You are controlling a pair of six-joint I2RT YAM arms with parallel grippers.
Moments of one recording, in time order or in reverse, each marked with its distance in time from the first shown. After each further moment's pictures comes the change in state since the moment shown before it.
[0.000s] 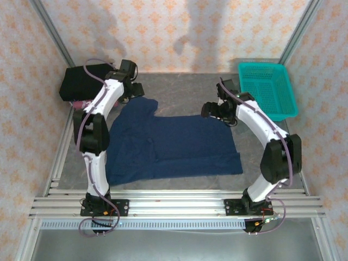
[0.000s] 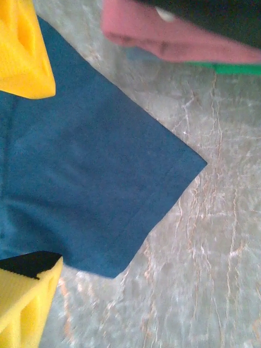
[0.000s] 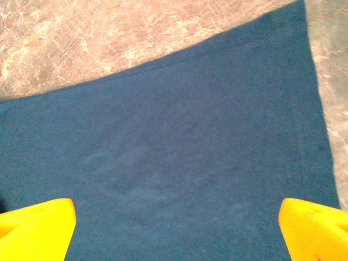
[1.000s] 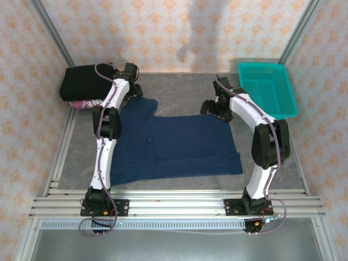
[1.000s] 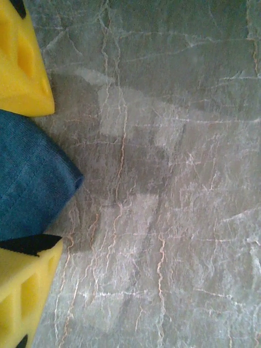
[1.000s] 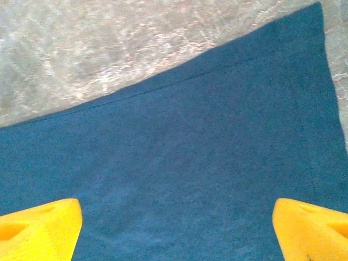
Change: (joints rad) left arm 0.064 0.547 0.578 -0.100 0.001 0.036; right arm -0.034 0.203 0.110 -0.009 0.006 0.027
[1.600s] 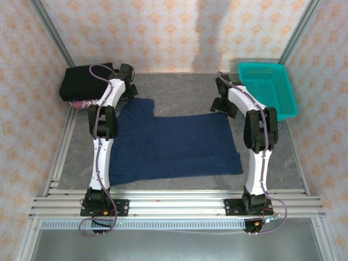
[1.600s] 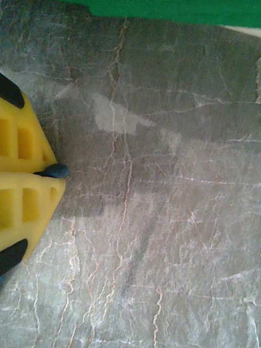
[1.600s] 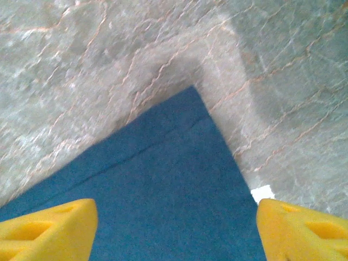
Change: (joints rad) left arm 0.034 -0.078 -0.153 0.060 0.020 -0.023; right arm -0.076 0.283 0.256 -0.114 0.213 0.063
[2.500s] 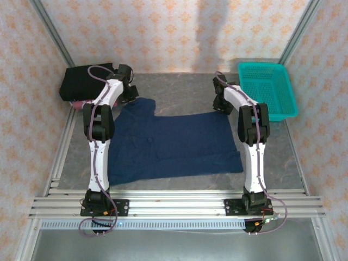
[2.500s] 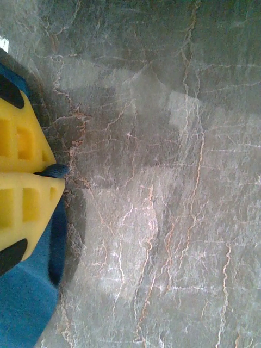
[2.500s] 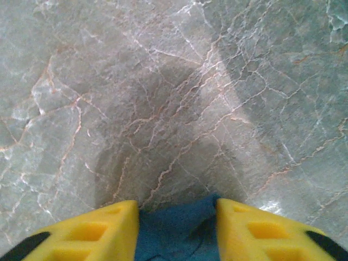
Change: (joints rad) left arm -0.005 -0.163 -0.209 0.047 0.106 0.001; right arm -0.009 0.179 0.133 0.066 0.086 0.092
